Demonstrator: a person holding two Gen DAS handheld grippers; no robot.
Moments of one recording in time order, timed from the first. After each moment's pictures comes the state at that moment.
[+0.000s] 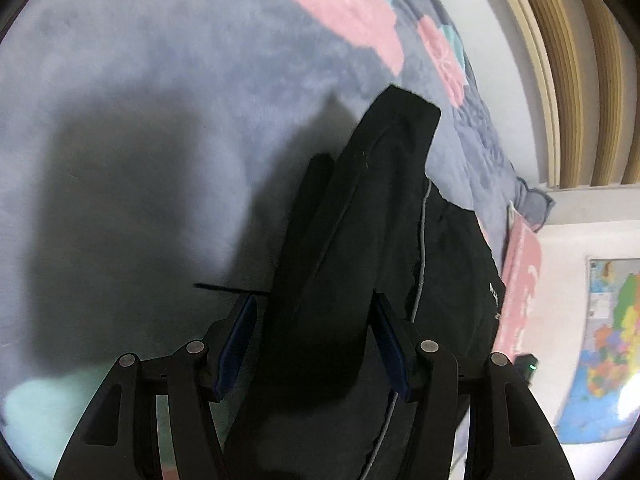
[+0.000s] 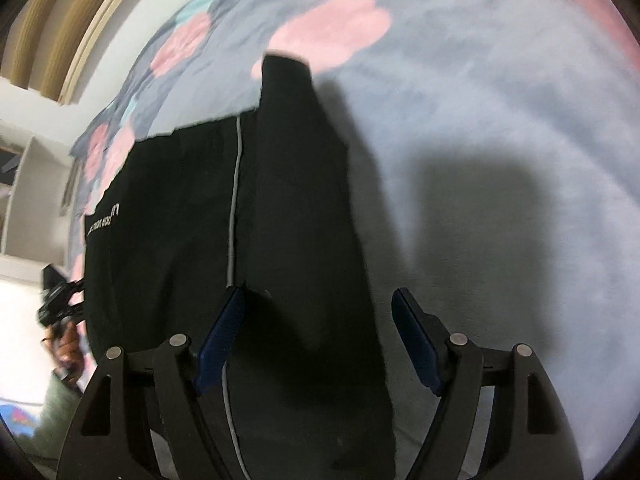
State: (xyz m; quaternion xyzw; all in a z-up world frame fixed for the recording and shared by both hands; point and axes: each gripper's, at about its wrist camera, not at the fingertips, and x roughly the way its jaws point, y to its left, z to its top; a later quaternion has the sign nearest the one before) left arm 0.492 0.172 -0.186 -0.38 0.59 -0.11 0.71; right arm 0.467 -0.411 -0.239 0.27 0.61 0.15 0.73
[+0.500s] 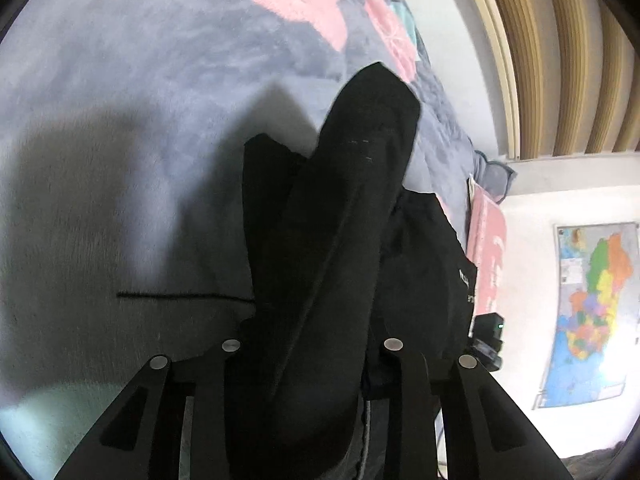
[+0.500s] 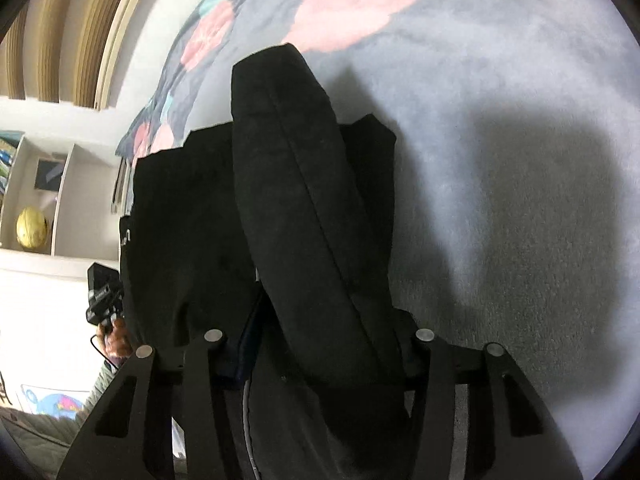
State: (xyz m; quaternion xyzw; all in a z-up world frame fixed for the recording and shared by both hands) left arm 0.493 0.143 -0.187 -0.39 0.57 -0.19 0.70; right arm 0.485 -0.401 -0.267 0.33 0.60 0.23 0.69
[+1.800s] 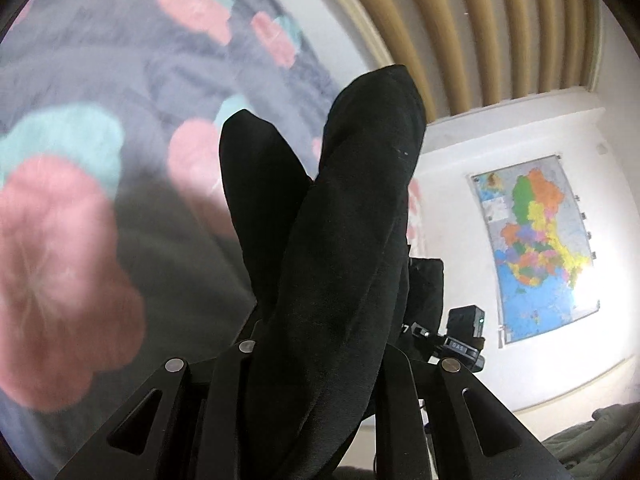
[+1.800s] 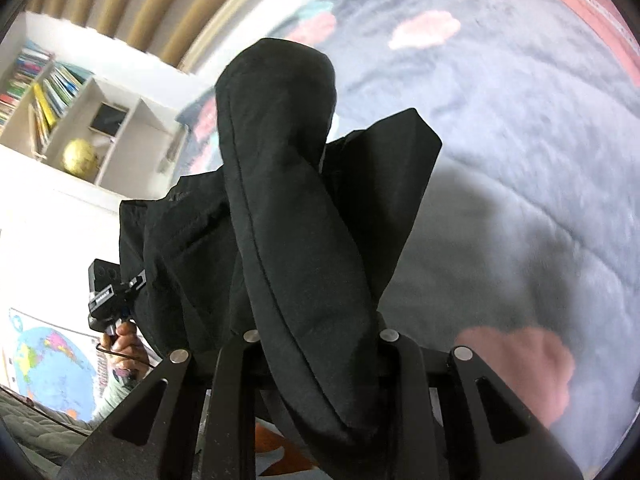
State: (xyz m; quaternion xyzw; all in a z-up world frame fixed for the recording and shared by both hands) left arm 0.209 0.122 -0.060 -0.39 0.48 -0.28 0.74; right arm 0.195 -0.382 -0.095 0.30 0.53 0.26 0.75
